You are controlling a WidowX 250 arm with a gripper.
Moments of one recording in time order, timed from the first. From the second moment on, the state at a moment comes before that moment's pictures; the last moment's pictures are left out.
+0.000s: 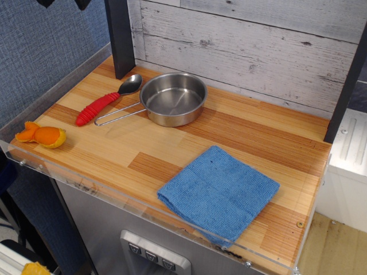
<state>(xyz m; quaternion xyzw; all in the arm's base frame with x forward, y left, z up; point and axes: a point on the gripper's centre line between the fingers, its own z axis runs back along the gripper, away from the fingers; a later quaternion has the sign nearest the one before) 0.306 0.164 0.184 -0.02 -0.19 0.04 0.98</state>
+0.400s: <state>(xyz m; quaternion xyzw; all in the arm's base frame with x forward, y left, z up) 0.307 0.163 0.173 -0.03 -0.17 0.05 0.98</state>
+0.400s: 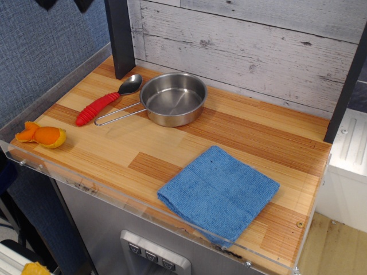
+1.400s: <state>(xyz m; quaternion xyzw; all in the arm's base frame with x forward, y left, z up) 0.368 0.112 0.115 -0.03 -0.16 0.04 0.99</state>
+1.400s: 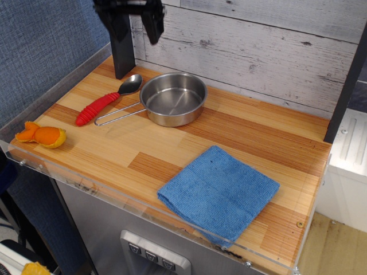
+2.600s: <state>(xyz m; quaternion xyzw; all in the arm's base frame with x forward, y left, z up) 0.376 0.105 0.041 -0.01 -0.11 -0.01 0.99</state>
